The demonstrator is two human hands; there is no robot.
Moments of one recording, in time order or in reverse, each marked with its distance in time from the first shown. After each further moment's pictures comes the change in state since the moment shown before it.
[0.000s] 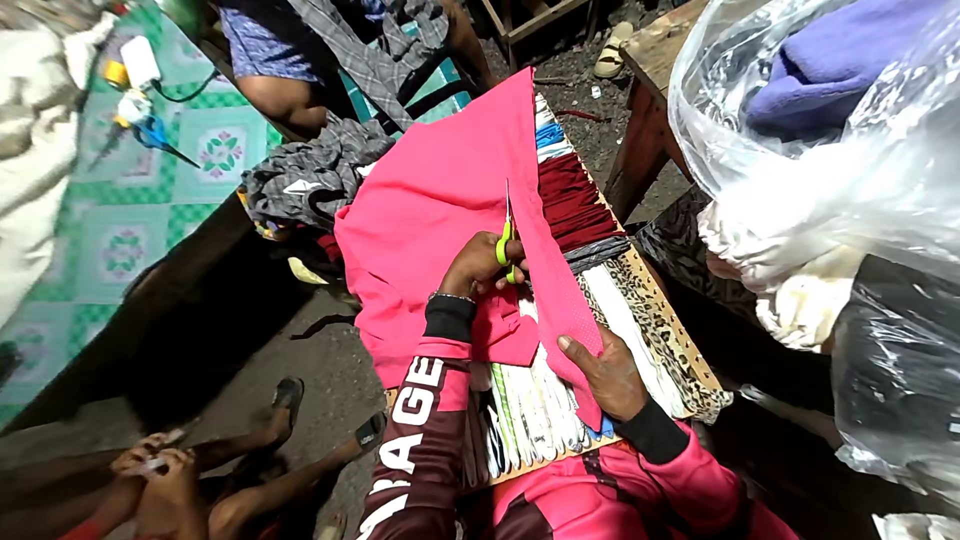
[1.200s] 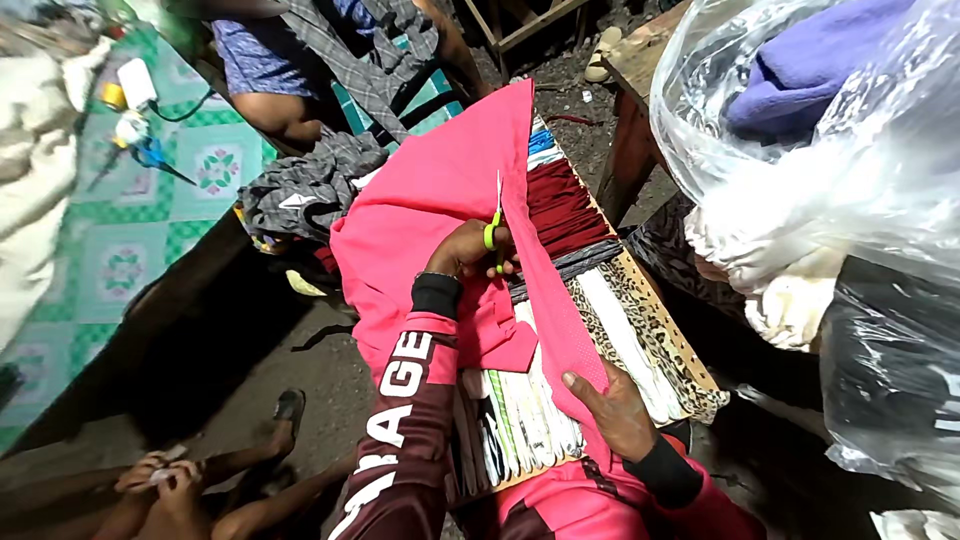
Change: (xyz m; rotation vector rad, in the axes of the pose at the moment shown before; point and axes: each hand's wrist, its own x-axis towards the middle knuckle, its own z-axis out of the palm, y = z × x) left_hand 0.022 0.026 -0.020 0.171 -0.059 -0.039; right_hand -0.036 0.015 -0.011 -0.041 0.017 0.010
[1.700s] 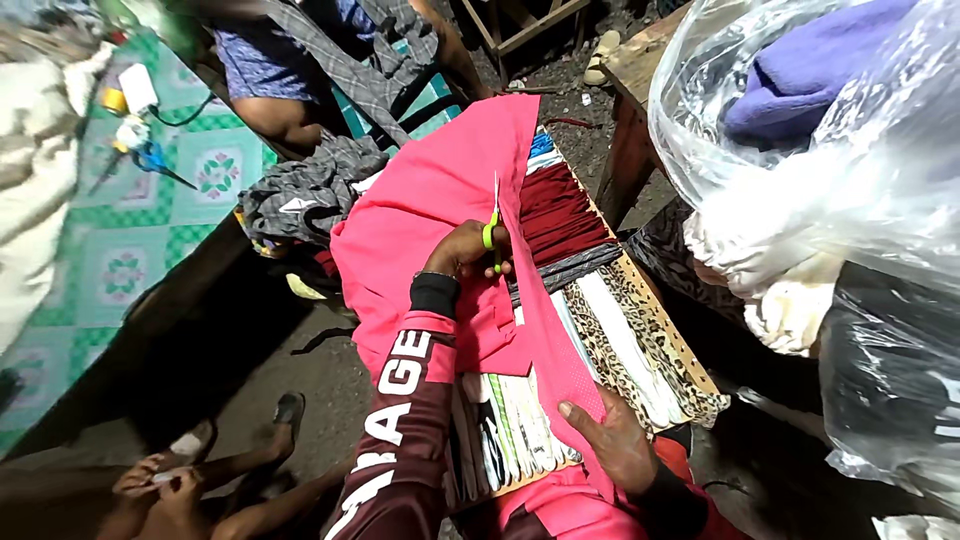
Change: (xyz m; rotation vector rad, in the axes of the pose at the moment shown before) left_hand 0.008 0.001 -0.006 0.012 0.019 -0.005; right_hand -0.024 0.003 0.002 -0.016 -0.047 0.061
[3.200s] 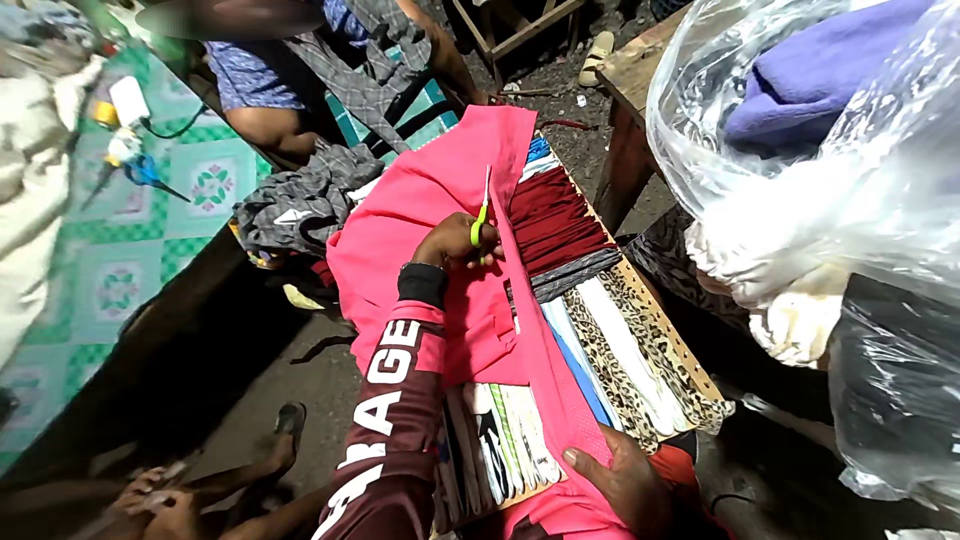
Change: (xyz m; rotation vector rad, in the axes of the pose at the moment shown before) left_hand 0.014 0.014 -0.026 0.132 0.017 0.011; right_hand -0.023 0.019 -0.010 -0.160 -0.108 0.019
